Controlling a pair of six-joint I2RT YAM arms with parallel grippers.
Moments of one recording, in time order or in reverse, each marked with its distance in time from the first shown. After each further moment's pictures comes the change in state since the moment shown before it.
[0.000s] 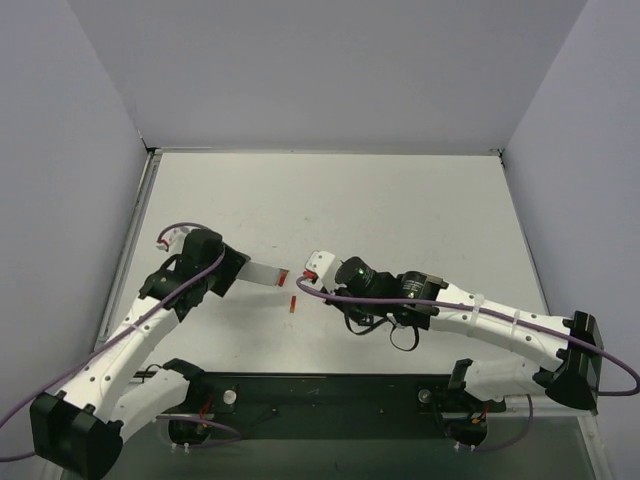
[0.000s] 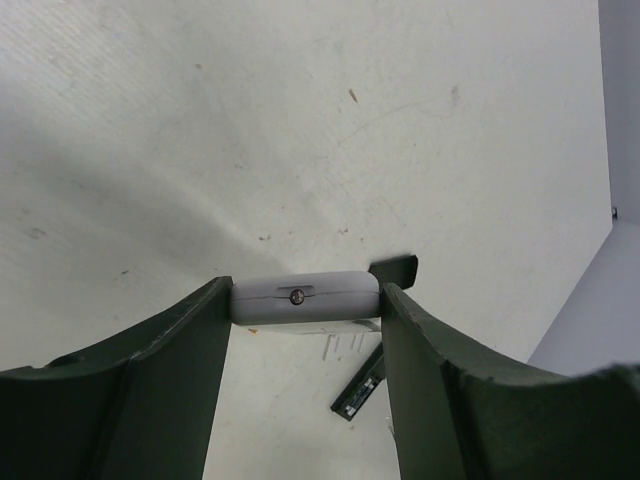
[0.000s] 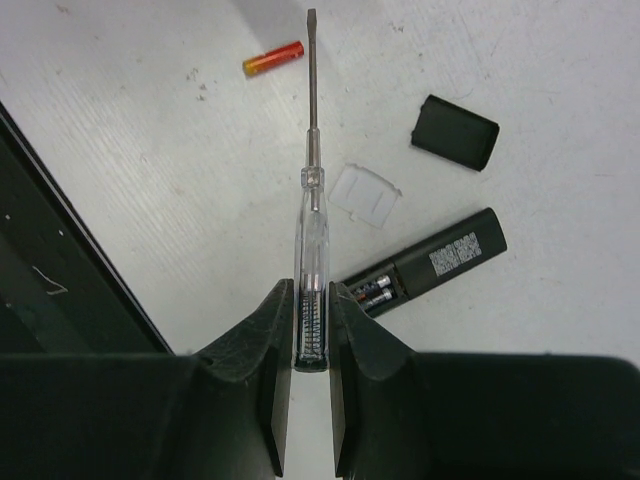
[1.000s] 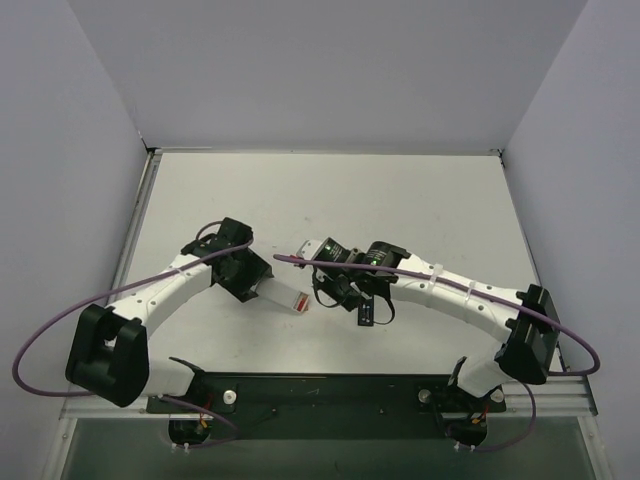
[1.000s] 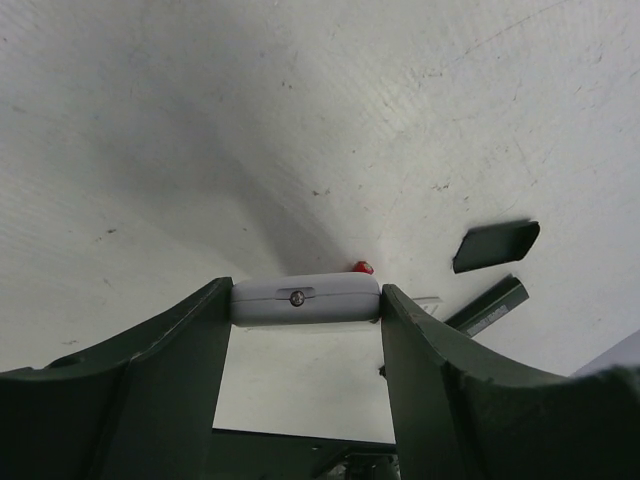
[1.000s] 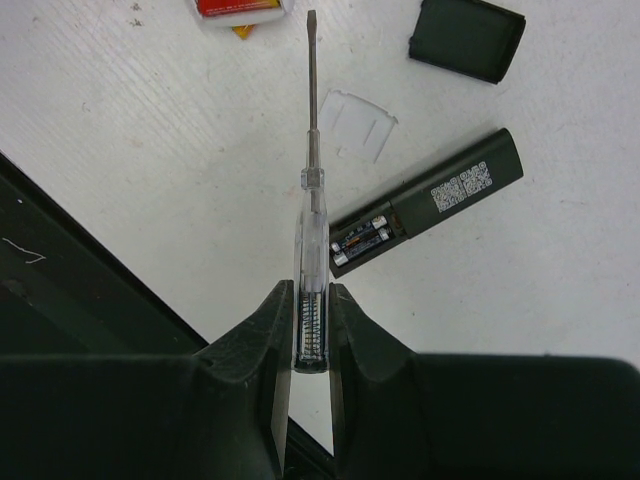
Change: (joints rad) left arm -0.011 0.448 0.132 -0.018 0.222 0.030; right arm -0.072 0.281 0.285 -0.346 -0.026 0.054
